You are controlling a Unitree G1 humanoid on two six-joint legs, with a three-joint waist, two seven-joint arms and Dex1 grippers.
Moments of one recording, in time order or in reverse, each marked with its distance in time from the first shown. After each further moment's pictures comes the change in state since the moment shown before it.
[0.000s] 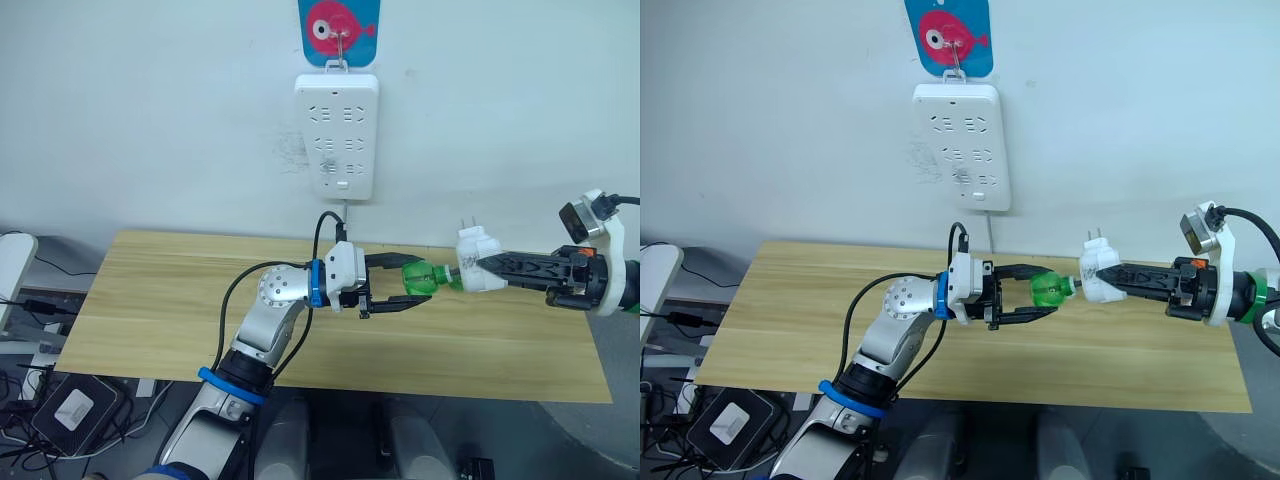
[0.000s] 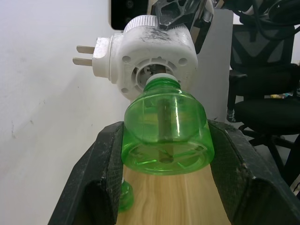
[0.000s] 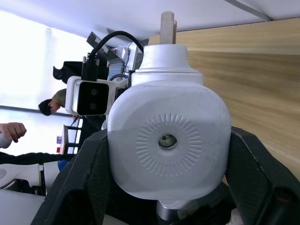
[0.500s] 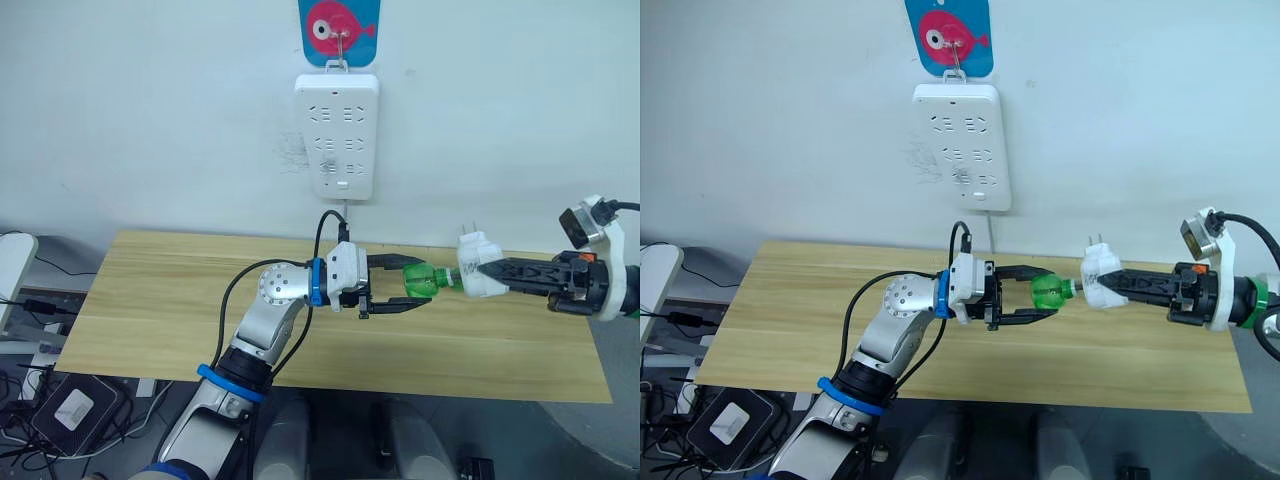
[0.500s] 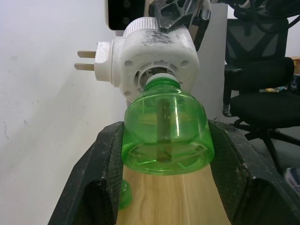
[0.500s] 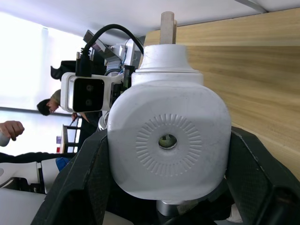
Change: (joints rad) left arm -0.016 0.010 -0.001 0.005 0.012 0.004 -0.005; right arm 0.038 -0.017 -0.001 -0.007 0.009 -0.005 0.002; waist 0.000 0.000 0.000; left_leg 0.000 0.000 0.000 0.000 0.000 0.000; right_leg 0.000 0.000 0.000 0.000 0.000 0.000
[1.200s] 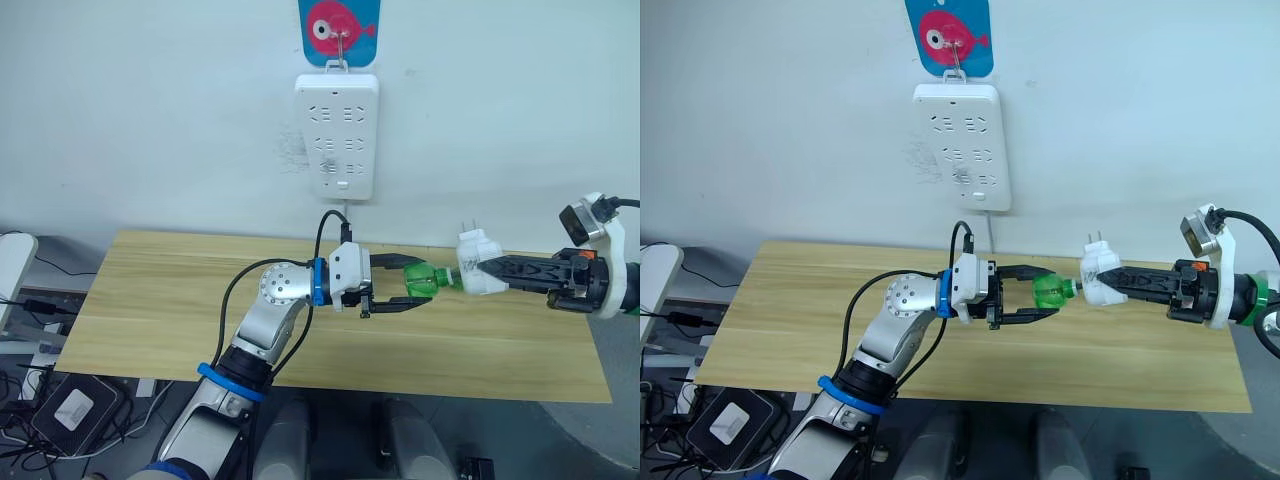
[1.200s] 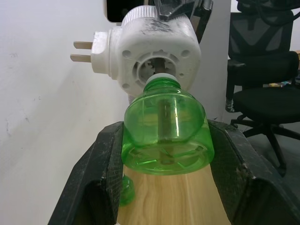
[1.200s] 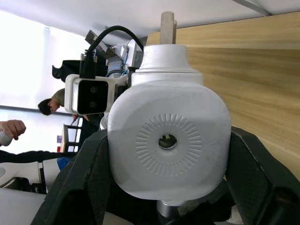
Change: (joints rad) left arm -0.003 0.007 -0.016 0.000 0.019 -0.002 0.010; right arm -0.031 -0.001 0.019 0.010 0.000 0.002 0.002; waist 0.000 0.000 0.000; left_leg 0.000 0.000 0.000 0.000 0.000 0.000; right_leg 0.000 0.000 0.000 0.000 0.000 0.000
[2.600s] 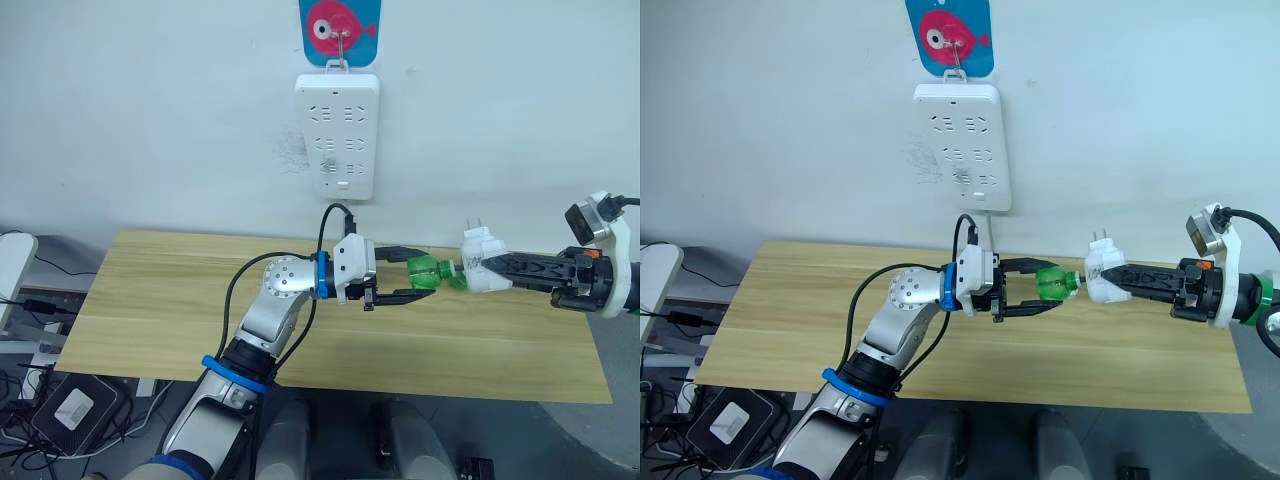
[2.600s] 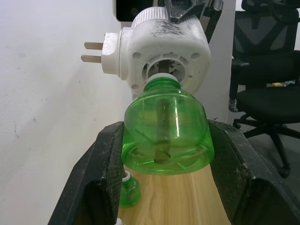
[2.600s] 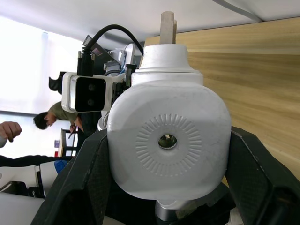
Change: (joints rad) left arm -0.043 -0.020 0.012 0.034 0.007 0.013 0.021; right arm 0.026 -0.021 -0.014 0.001 0.000 -0.017 0.012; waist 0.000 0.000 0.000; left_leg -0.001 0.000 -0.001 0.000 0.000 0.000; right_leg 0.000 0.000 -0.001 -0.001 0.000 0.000
